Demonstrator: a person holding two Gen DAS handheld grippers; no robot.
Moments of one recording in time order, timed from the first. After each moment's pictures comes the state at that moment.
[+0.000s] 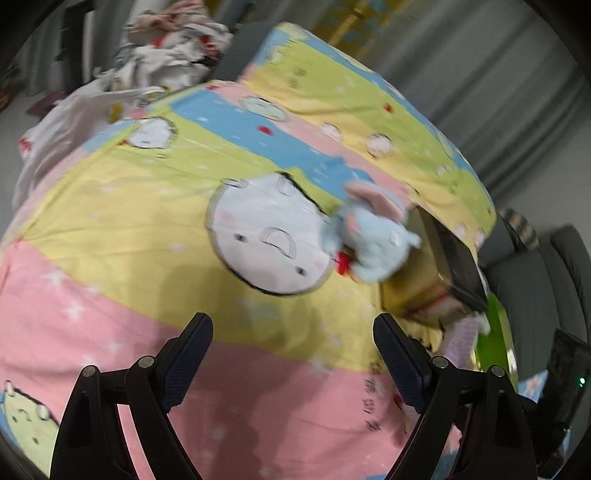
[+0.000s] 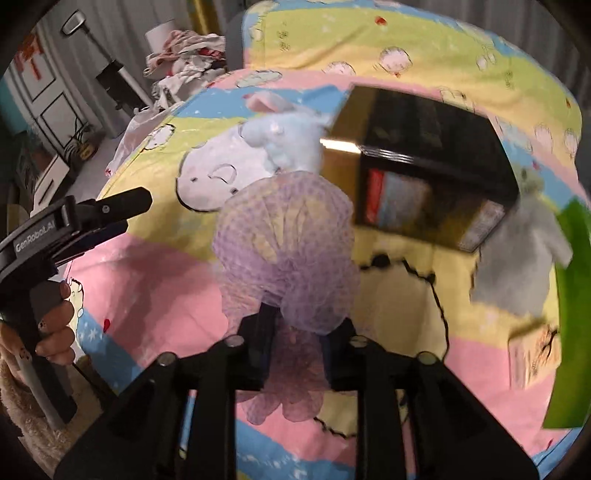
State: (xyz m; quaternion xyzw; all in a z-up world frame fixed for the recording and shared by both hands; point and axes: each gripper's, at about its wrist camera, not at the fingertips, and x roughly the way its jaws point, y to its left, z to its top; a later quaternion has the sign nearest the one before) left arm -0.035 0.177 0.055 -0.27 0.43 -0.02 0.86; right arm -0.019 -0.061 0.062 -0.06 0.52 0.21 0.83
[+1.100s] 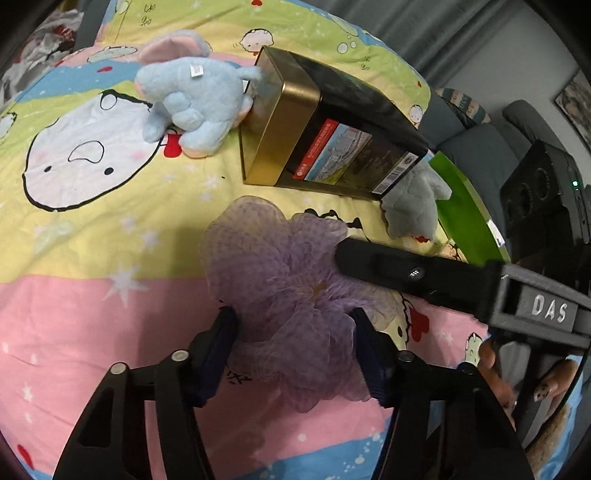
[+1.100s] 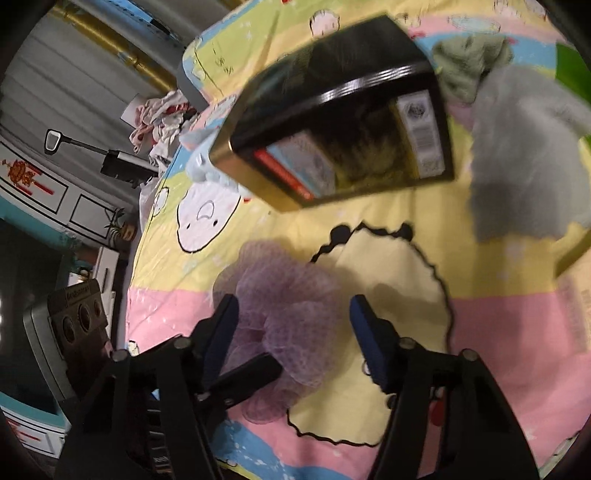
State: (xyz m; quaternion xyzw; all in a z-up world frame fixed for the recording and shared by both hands) left arm -0.034 0.039 0.019 -0.16 0.51 -0.18 0.83; right arm 0.005 -0.128 0.022 0.18 0.55 0.24 0.78
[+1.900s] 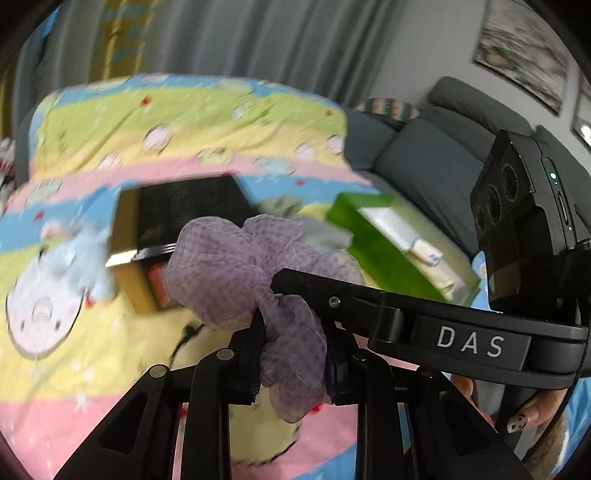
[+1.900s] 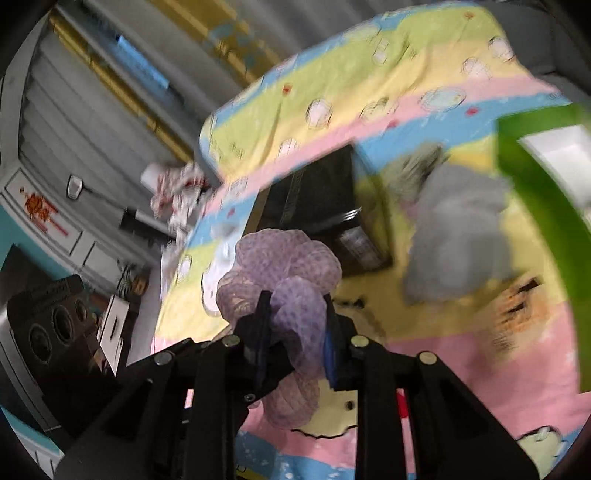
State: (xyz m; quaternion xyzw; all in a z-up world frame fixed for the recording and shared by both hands) left arm -0.033 -0.065 0.115 -0.05 0.38 -0.26 0.89; right arm -0.020 -0.206 0.105 0.22 0.41 0.21 0.86
